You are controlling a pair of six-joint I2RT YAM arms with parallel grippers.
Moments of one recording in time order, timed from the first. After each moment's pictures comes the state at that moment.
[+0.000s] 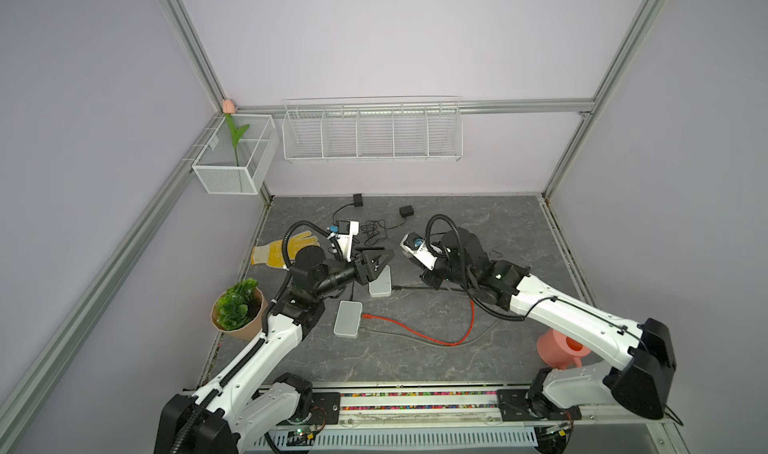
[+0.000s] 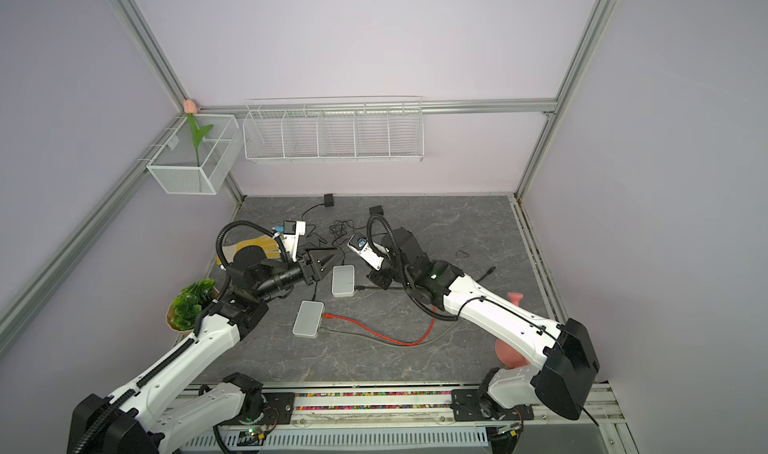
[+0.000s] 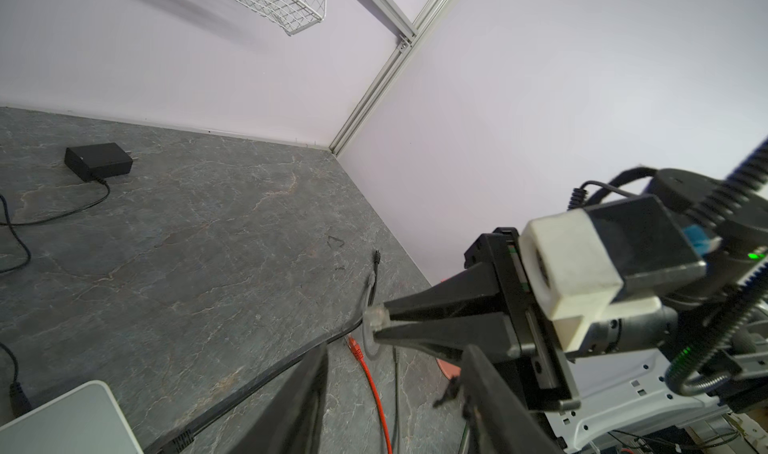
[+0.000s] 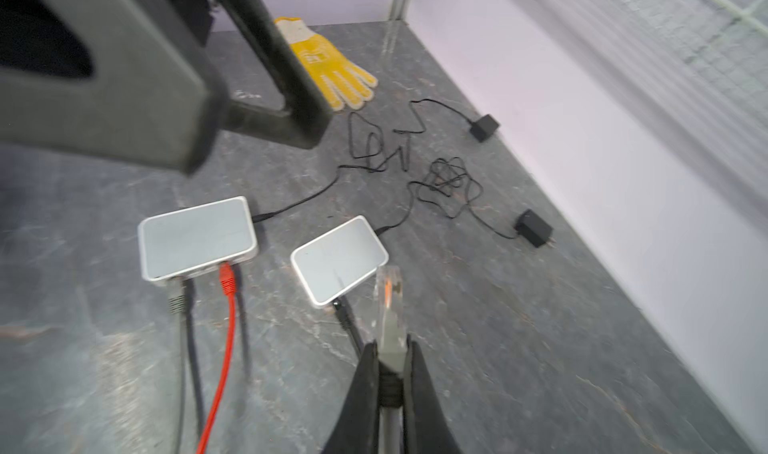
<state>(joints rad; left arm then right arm) -0.45 1.02 0.67 0.29 0.64 -0.64 0.88 1.35 1.13 -0.29 0.07 -0.32</state>
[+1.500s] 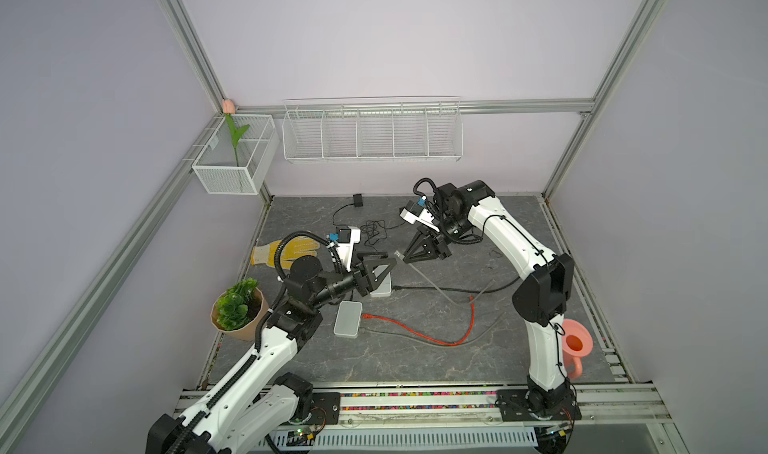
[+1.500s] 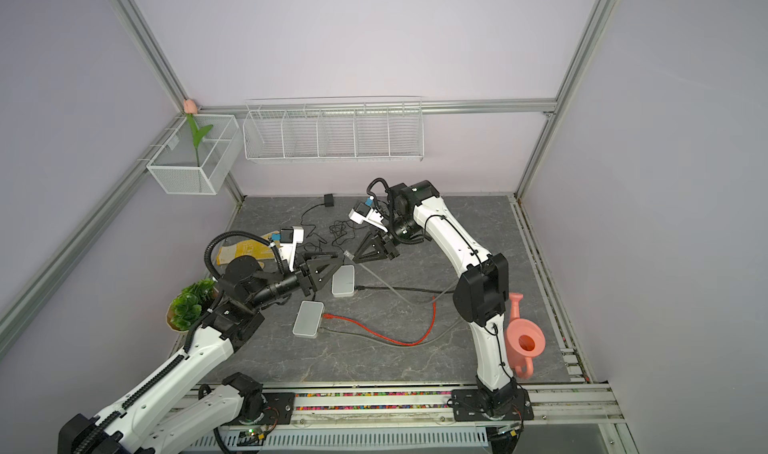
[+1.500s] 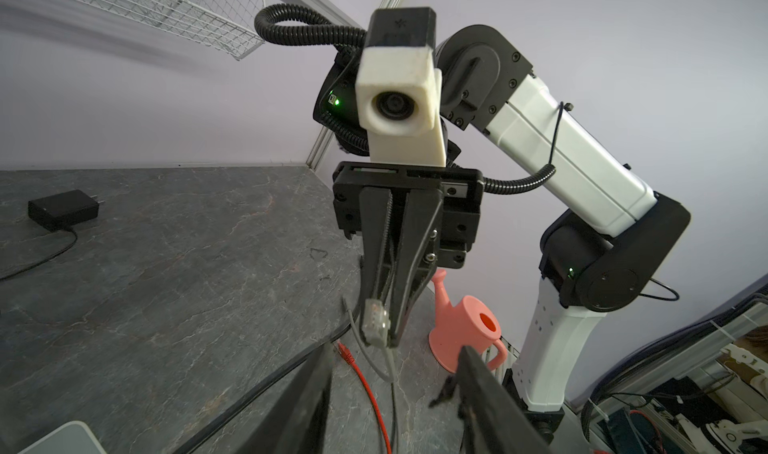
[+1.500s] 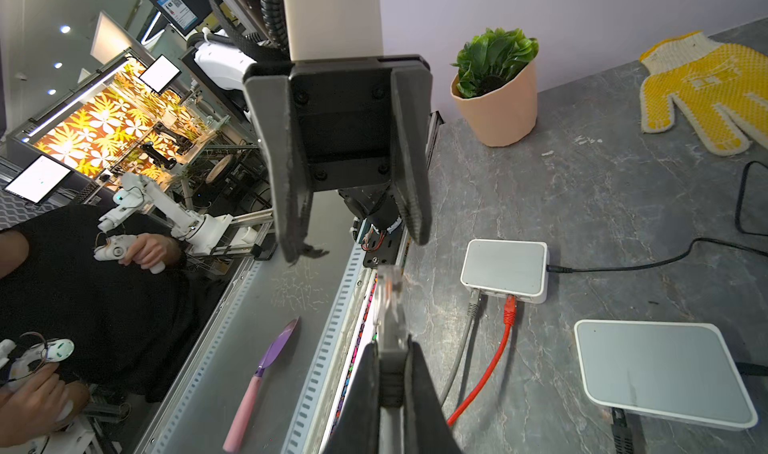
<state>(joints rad) -0.50 0.92 0.63 0.30 0.64 -0.56 0.54 2.10 2.16 -1.65 -1.26 -1.01</state>
